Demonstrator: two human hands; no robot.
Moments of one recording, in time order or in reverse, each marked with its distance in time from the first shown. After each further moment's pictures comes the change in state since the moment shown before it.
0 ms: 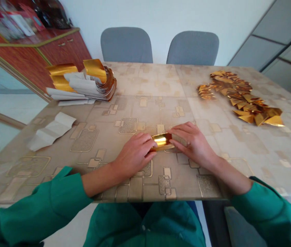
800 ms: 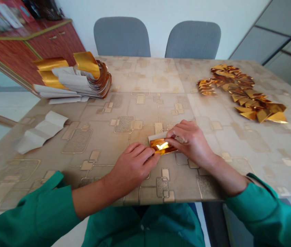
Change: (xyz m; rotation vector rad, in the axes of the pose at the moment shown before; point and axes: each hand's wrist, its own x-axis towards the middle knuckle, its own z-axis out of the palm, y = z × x) left_hand -0.021 0.016 0.006 0.258 0.135 0.241; right_hand 0.009 -0.004 0.003 0.034 0.011 0.029
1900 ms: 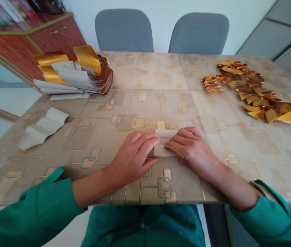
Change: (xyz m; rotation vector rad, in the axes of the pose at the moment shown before) left_hand 0.004 -0.013 0.002 -0.293 0.050 -0.182; right_hand -0.014 -0.013 -0.002 -0.235 -0.211 -0.170
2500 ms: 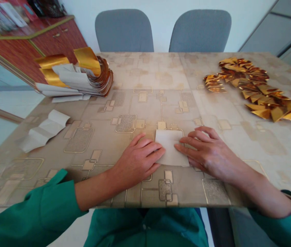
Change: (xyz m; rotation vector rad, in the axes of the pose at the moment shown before) left_hand 0.002 0.002 0.005 0.085 -0.163 0.084; right_hand -0.026 0.021 -0.018 -0.061 -0.039 -0.097
